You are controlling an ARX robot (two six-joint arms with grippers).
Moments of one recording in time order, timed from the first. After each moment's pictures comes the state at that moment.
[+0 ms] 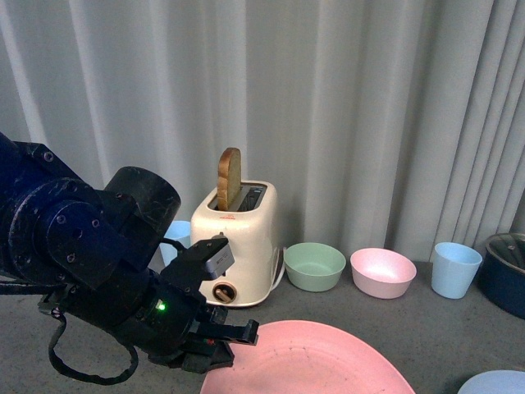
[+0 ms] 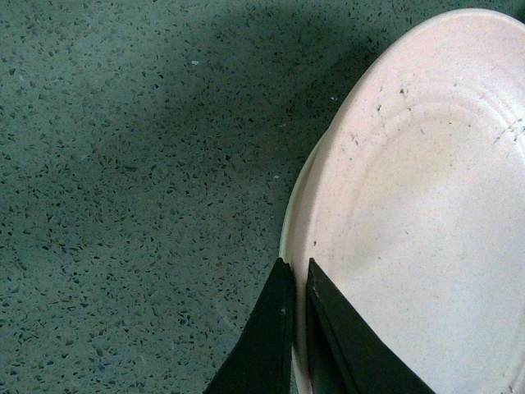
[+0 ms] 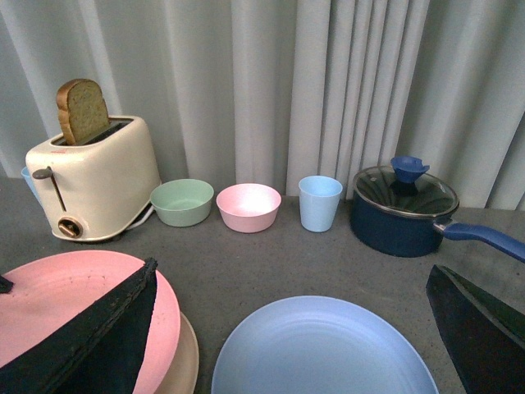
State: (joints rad) left arm -0.31 2.06 1.22 -0.09 0.36 0.01; right arm 0.00 0.00 0.01 0.00 0.00 0.00
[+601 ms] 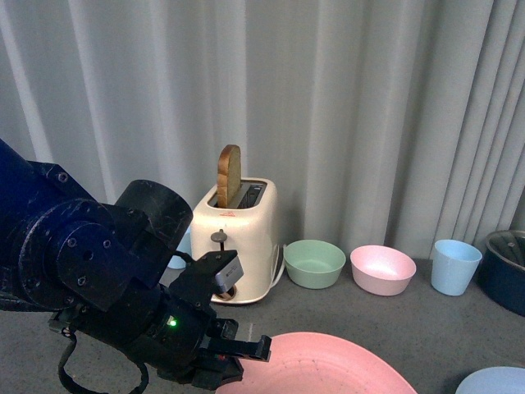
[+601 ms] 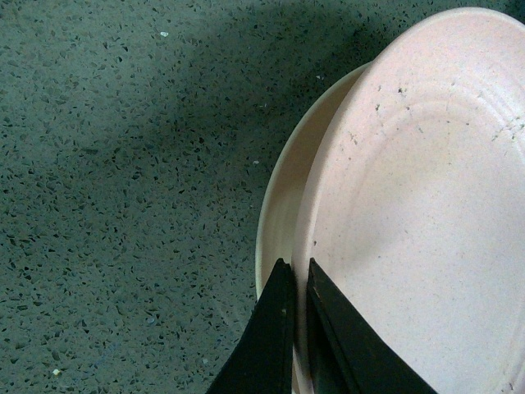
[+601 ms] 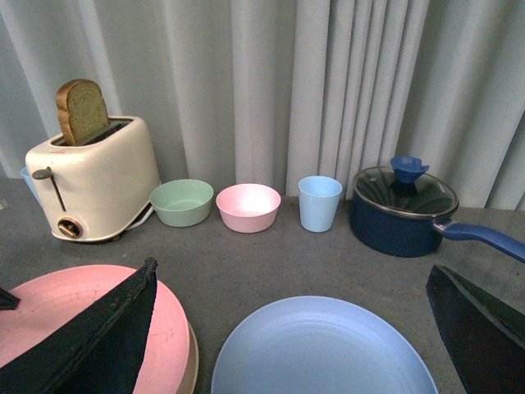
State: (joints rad) left arm -0.34 2.08 1.19 -0.05 0.35 -0.03; right arm 0.00 0.00 0.01 0.00 0.00 0.00
